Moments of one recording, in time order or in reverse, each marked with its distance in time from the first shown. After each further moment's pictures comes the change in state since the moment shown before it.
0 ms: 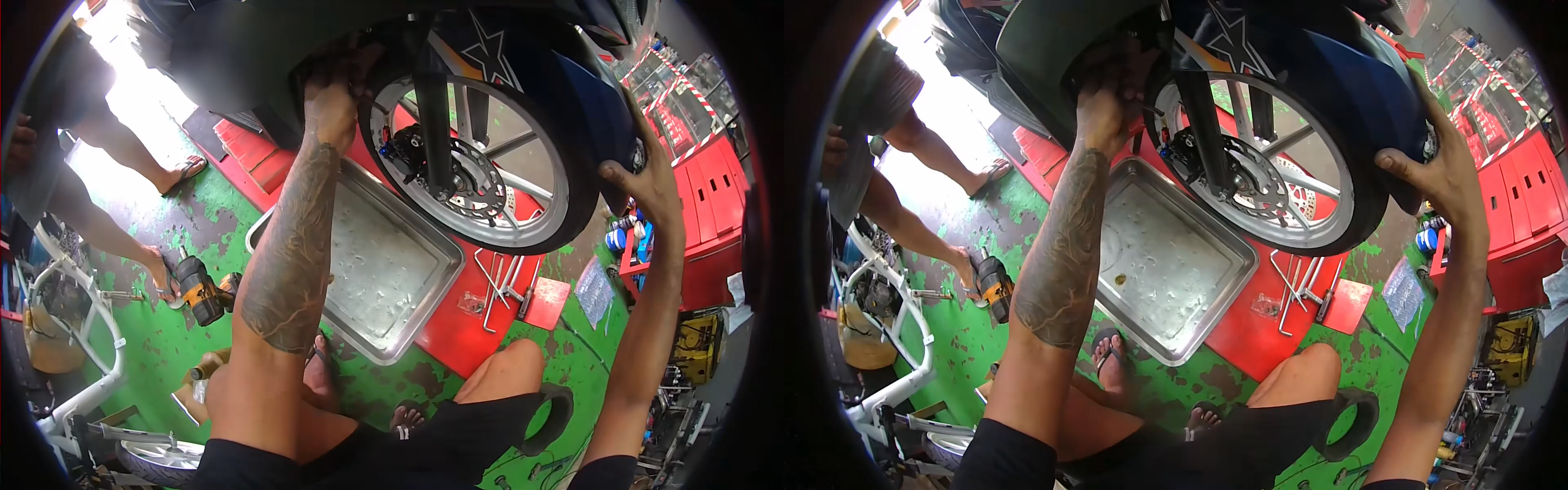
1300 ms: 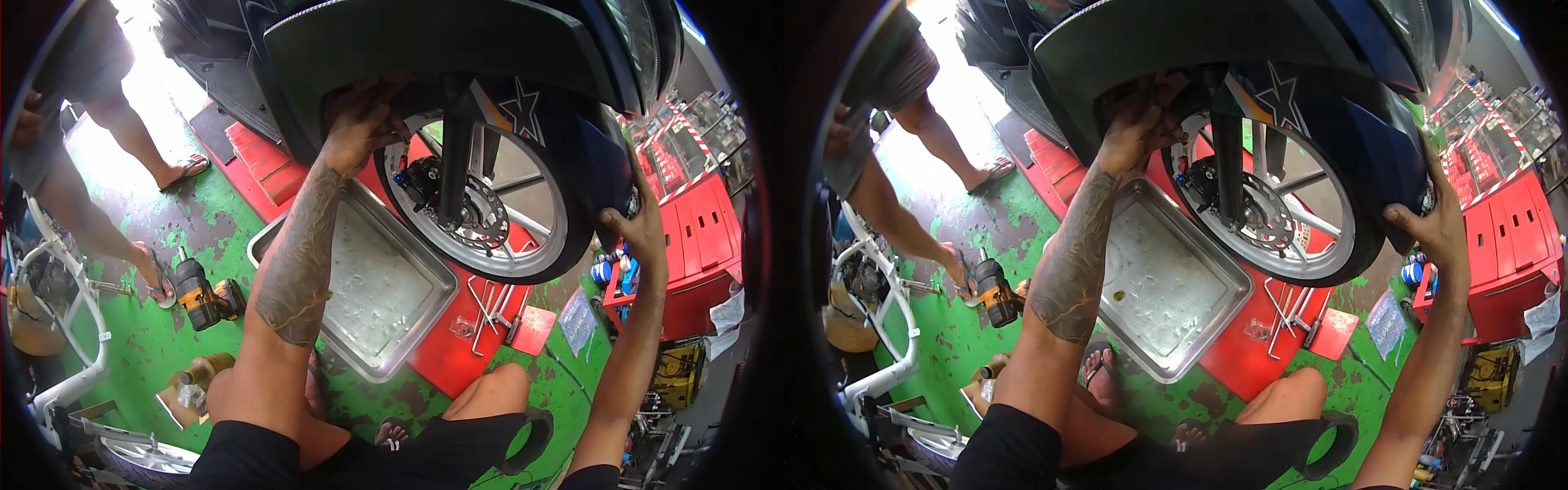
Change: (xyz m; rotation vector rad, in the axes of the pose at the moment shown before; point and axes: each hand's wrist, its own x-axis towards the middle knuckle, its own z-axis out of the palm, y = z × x) left_hand 0.006 -0.014 -0.037 -0.097 -0.399 -0.107; right_hand 0.001 -0.005 -0.002 0.100 -0.063 0.023
